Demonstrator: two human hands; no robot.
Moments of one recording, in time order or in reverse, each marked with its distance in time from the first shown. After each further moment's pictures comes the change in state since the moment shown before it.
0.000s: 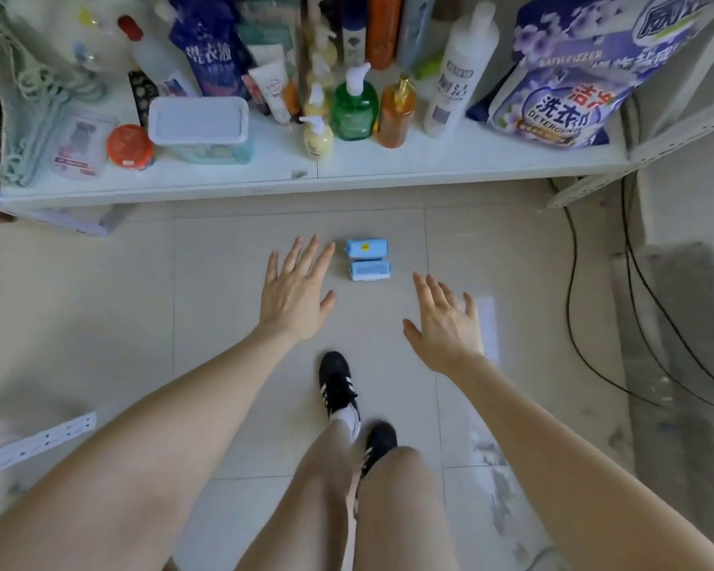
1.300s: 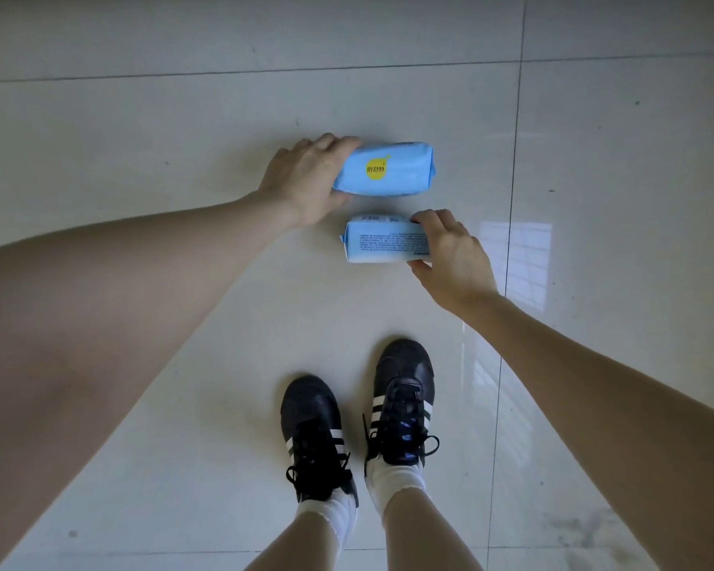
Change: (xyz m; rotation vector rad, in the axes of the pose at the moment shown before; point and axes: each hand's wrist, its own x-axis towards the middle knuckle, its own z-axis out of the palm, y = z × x) left_hand 0.309 -0.056 0.344 -0.138 -0.224 0.119; right_hand 0.323 0.068 0.317 0.273 -0.006 -0.061
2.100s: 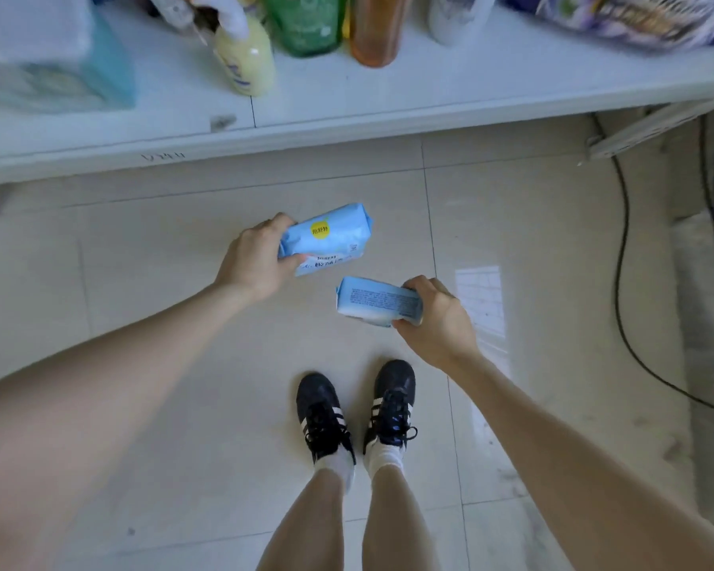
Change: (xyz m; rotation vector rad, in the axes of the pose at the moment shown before) left_hand -0.180 0.055 -0.162 -0.316 0.181 -0.139; right_hand -0.172 -0.085 -0.161 0.287 0.089 0.192
